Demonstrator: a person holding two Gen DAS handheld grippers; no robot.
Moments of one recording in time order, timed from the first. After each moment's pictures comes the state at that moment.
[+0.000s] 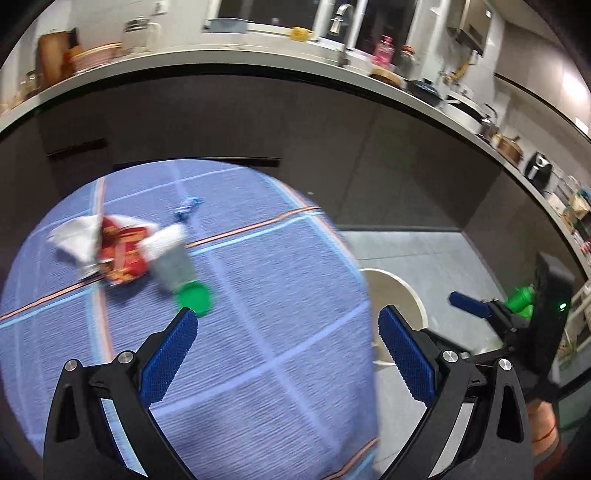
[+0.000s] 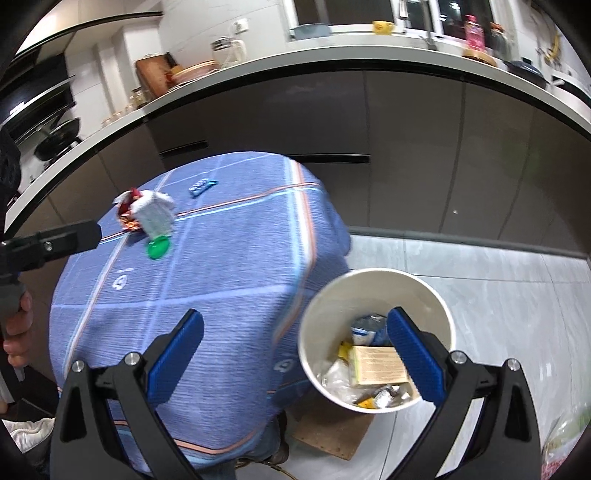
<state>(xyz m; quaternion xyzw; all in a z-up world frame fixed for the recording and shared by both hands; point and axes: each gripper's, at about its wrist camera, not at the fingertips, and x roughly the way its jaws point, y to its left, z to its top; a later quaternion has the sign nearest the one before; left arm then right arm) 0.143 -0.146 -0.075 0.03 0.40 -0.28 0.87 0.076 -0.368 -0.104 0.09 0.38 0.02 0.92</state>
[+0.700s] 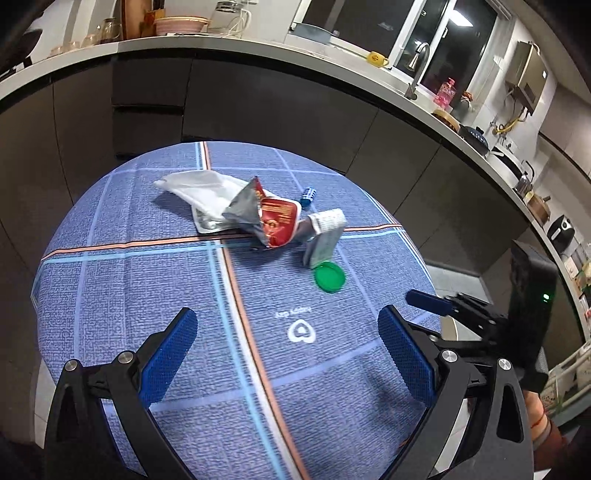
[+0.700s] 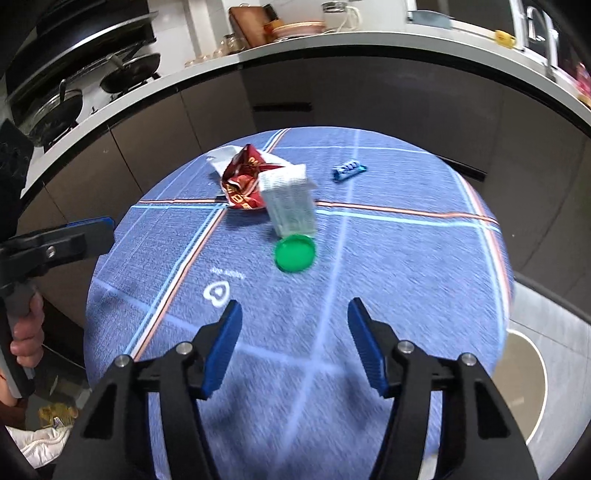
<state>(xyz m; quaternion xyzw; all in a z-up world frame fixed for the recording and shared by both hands) 0.160 -0.005 -0.084 -0.06 0.42 -0.22 0.88 0.169 -0.226 -0.109 0.02 0.42 0.17 0.89</state>
